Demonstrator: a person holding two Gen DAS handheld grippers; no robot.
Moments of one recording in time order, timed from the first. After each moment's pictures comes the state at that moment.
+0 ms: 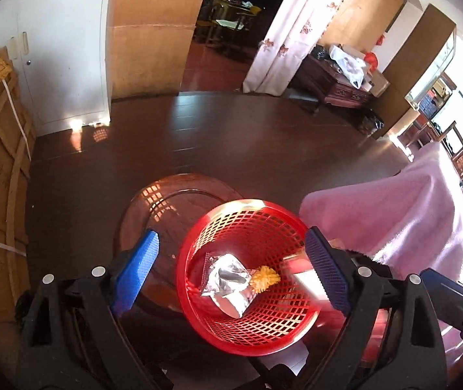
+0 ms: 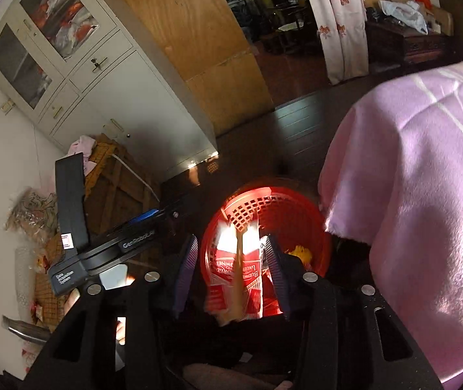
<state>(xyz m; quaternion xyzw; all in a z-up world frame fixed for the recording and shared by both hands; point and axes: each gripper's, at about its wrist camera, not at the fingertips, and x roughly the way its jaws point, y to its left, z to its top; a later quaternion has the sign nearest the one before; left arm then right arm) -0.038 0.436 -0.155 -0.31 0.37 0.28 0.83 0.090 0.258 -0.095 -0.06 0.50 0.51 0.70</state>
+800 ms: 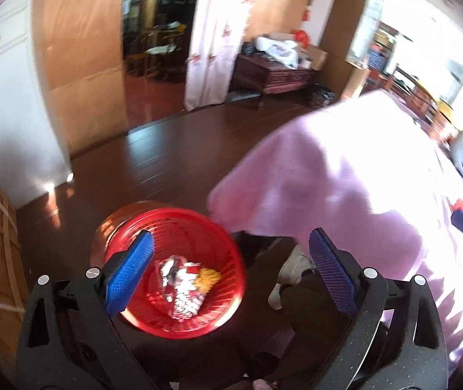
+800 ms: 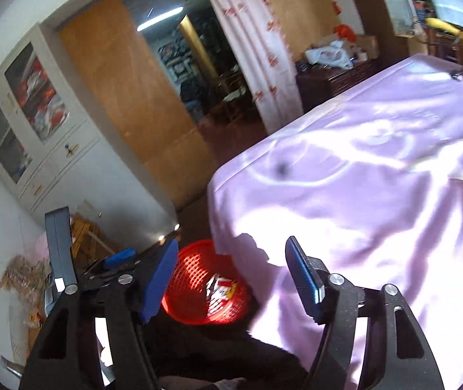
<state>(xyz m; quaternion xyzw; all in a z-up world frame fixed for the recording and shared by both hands) 0.014 0.300 -0.092 -0.17 0.37 0.18 0.90 0.116 0.071 -0.045 0.06 0.40 0.41 0.82</state>
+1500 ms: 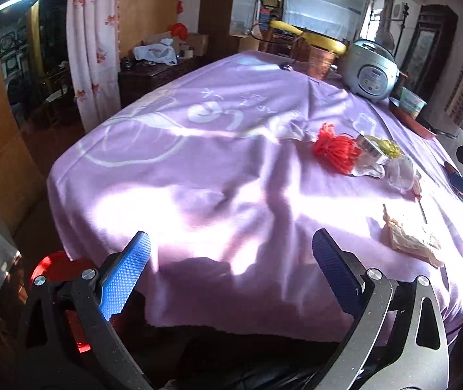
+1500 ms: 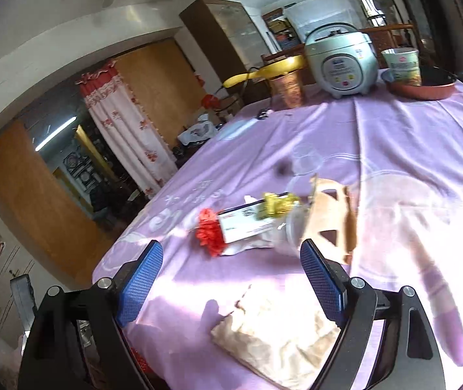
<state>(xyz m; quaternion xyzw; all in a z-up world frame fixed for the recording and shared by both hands) 0.090 0.093 -0.059 -0.04 0.39 -0.02 0.92 0.116 -0.206 -0.033 0.21 0.32 0.16 0.91</state>
